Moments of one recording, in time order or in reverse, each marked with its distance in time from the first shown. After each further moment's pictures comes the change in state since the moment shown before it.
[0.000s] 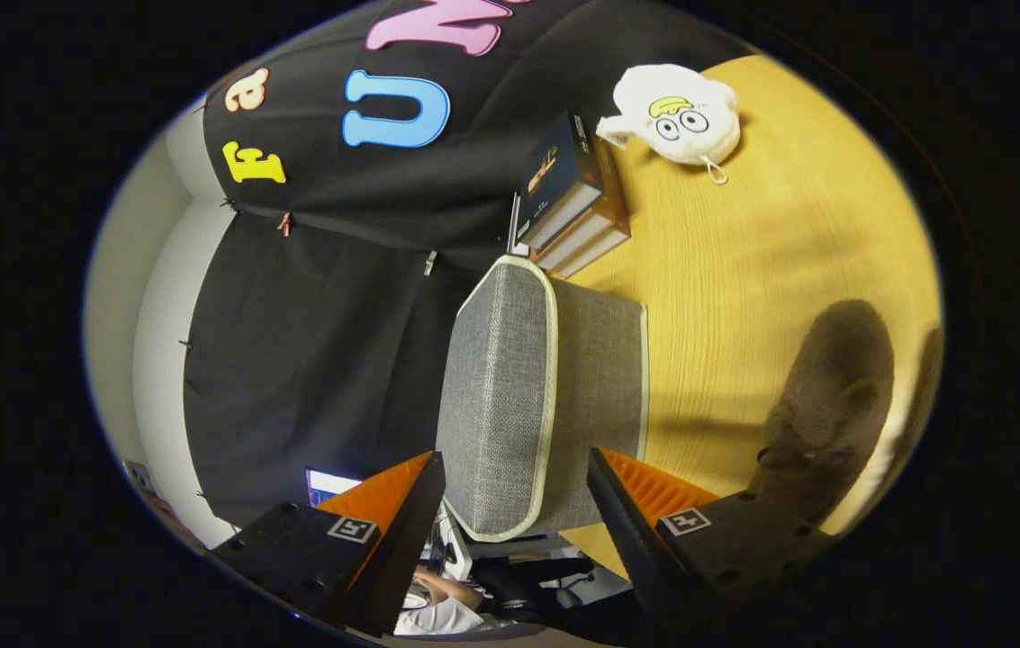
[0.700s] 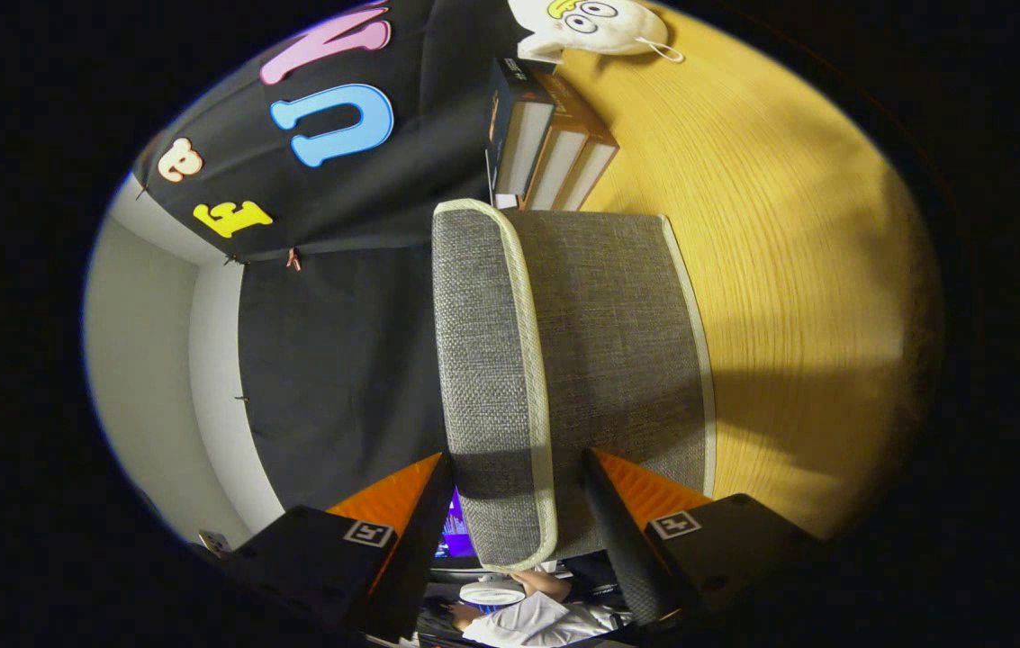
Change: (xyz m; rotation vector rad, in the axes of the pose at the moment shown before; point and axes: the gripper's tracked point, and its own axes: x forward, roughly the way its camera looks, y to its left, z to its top) arm 0.066 -0.008 -0.024 0.256 0.096 0.170
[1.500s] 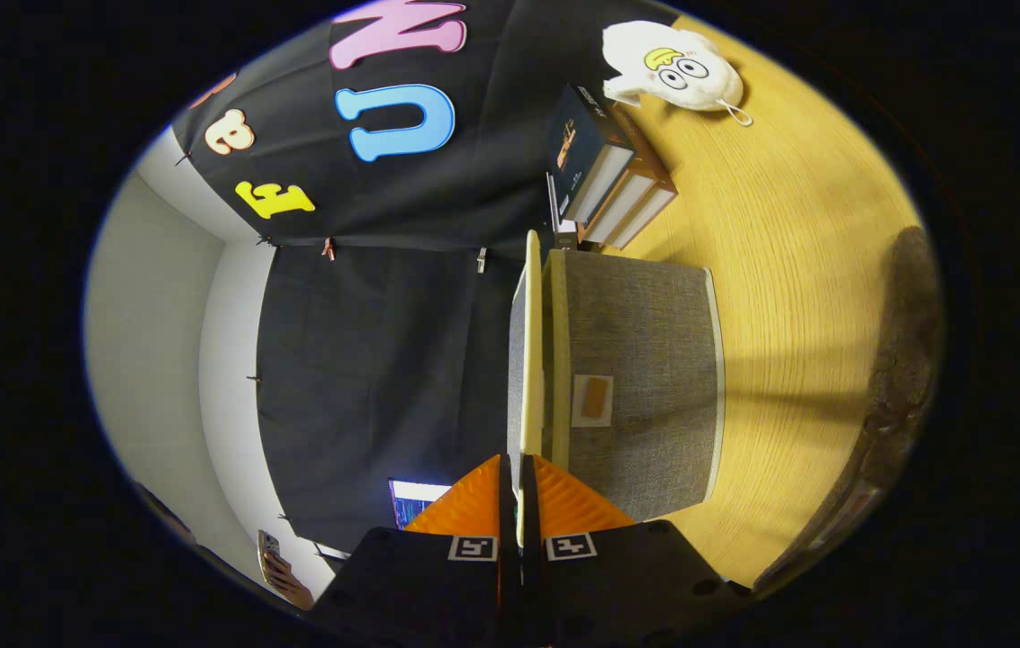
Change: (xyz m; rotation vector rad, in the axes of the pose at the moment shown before) arm -0.041 0.077 -0.001 -0.173 -0.099 0.035
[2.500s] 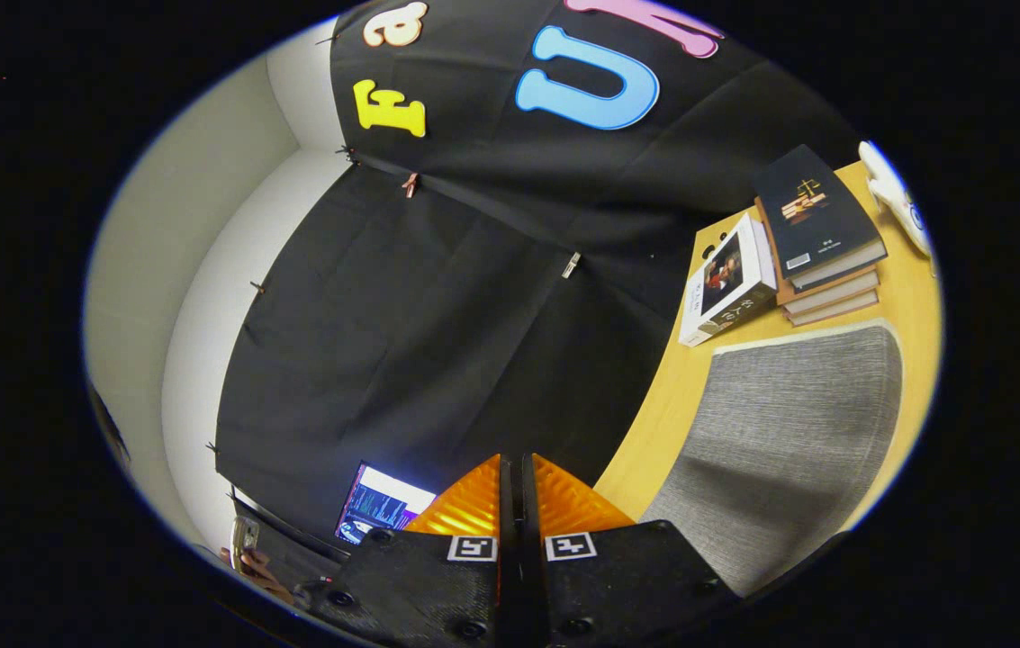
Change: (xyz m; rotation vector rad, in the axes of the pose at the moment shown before) arm 0.166 0.157 -0.050 -0.401 -0.003 0.017
